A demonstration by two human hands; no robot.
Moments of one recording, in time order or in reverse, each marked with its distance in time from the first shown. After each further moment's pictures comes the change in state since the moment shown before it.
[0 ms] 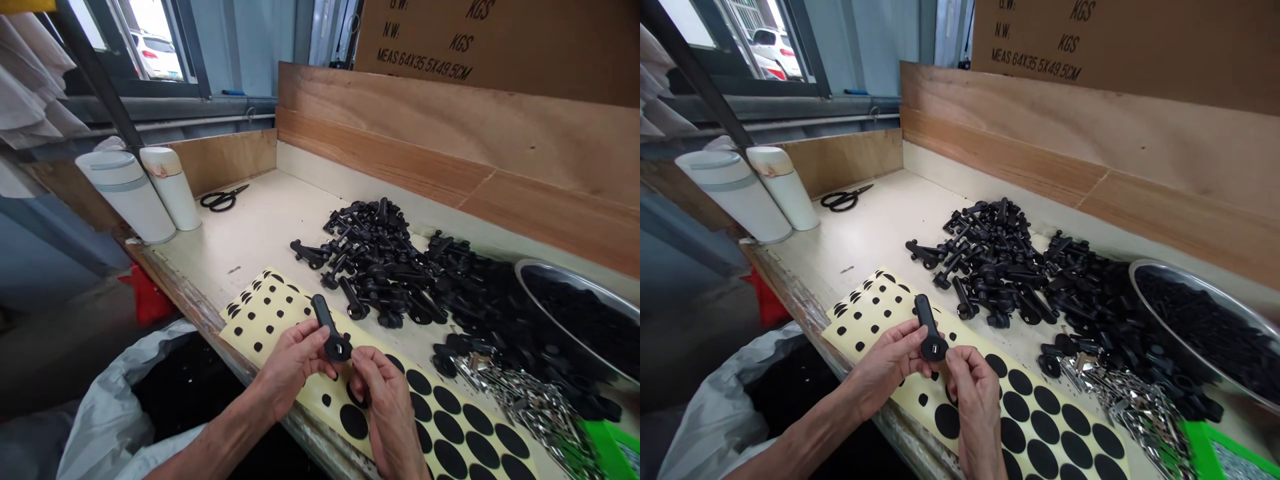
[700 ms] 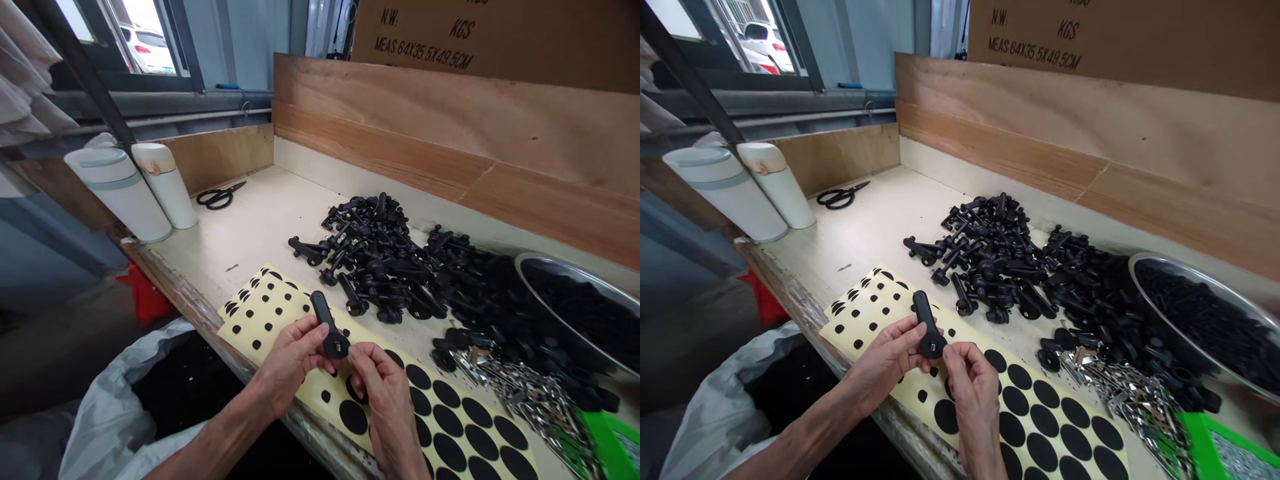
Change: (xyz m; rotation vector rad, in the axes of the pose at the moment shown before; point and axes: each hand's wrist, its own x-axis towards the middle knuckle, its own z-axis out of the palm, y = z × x) left_hand 0.002 -0.005 -0.004 0.010 -0.003 0.021; right_hand 0.002 0.006 -0.004 -0.104 -0.002 -0.038
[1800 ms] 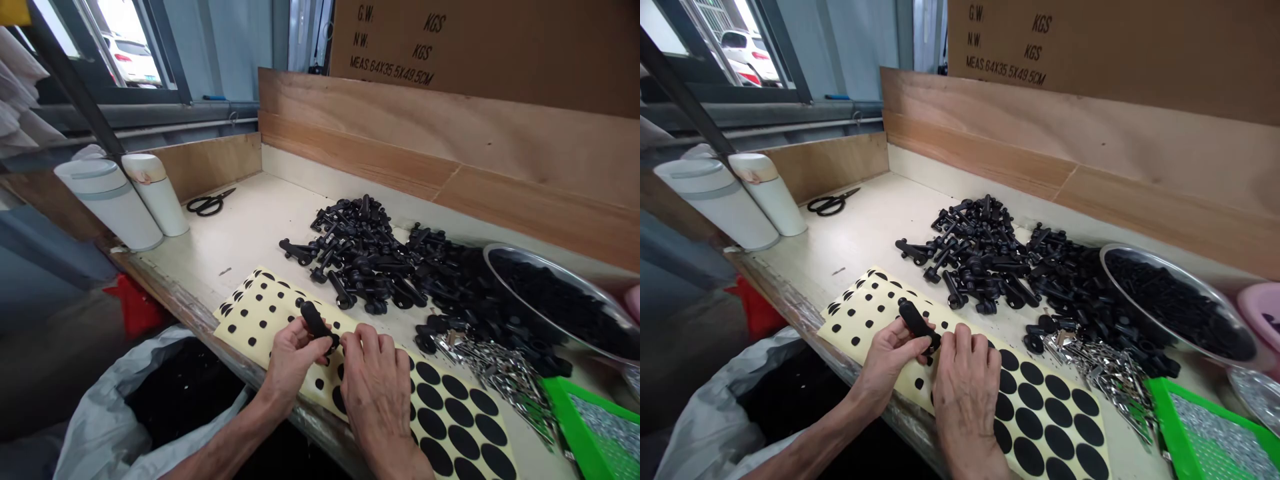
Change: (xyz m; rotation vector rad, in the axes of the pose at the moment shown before) left_hand -0.010 -0.012 0.014 0.250 0.205 0.156; right_hand -0.019 -0.028 0.007 -1.615 0.329 -0.787
